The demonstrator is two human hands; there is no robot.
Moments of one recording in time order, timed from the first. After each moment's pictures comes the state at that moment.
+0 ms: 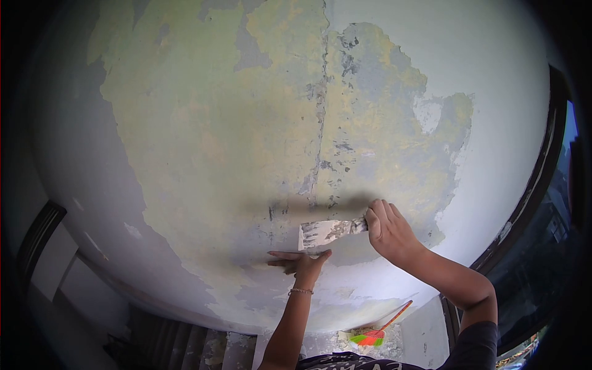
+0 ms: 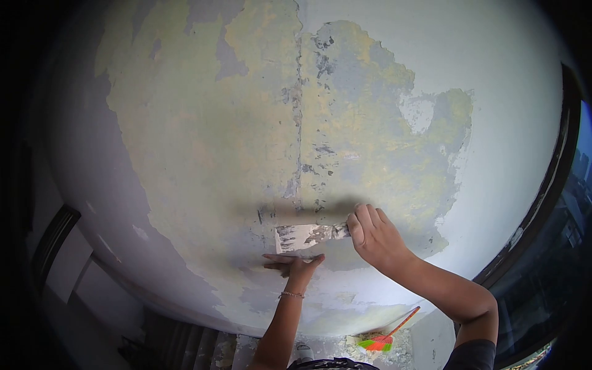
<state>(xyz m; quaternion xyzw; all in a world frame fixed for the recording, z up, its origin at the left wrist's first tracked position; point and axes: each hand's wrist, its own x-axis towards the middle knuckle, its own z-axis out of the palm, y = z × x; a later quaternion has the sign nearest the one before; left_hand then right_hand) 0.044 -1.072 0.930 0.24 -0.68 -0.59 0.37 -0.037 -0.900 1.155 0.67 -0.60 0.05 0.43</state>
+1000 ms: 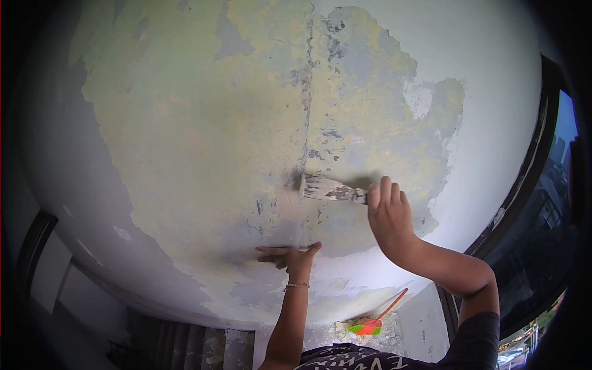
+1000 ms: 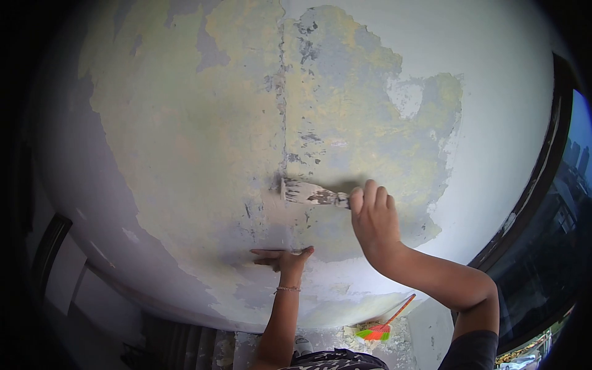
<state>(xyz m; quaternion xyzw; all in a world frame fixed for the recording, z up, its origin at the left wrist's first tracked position) 0.037 -1.077 0.917 0.41 -0.65 -0.56 0.32 -0.018 -0.905 1.155 0.42 -0.76 -0.07 0.49</state>
